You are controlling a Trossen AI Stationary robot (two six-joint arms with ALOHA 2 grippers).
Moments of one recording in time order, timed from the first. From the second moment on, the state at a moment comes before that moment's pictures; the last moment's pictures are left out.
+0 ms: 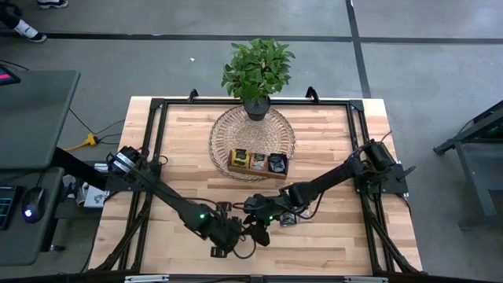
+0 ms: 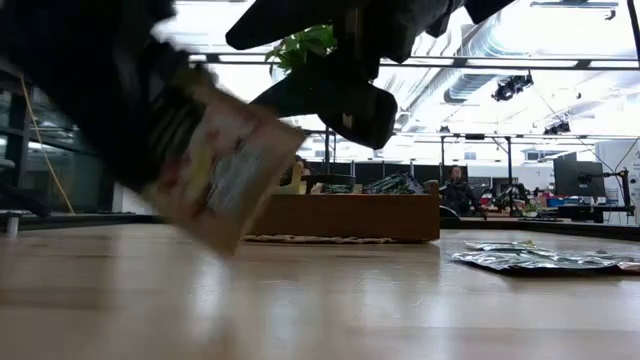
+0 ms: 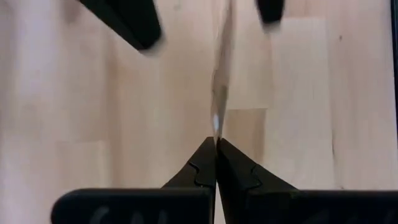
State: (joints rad) left arm -0.60 1.88 1.34 -0.66 -0.20 -0.51; right arm 0.36 1.96 1.27 0.08 -0.10 0.68
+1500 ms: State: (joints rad) left arm -0.50 1.88 1.60 -1.01 -0.12 -0.34; right arm 0.37 1.90 1.27 0.16 0.09 0.46
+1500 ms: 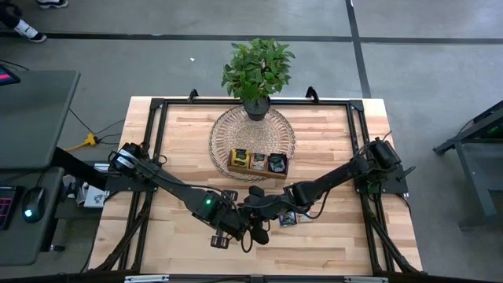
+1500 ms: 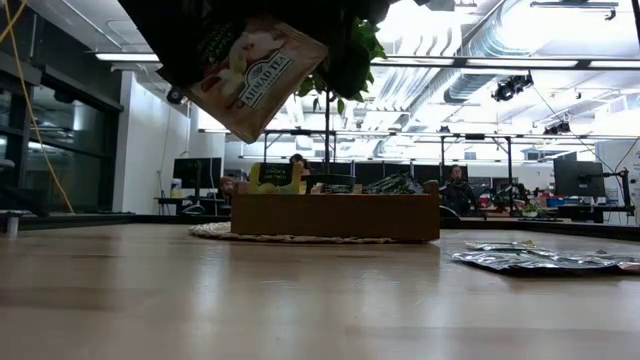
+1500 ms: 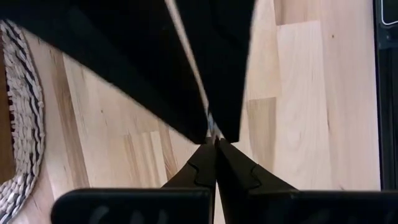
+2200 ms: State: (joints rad) left arm -0.50 1.88 1.60 -1.04 -0.17 -0.36; right arm 0.40 1.90 1.27 0.12 0.20 0.51
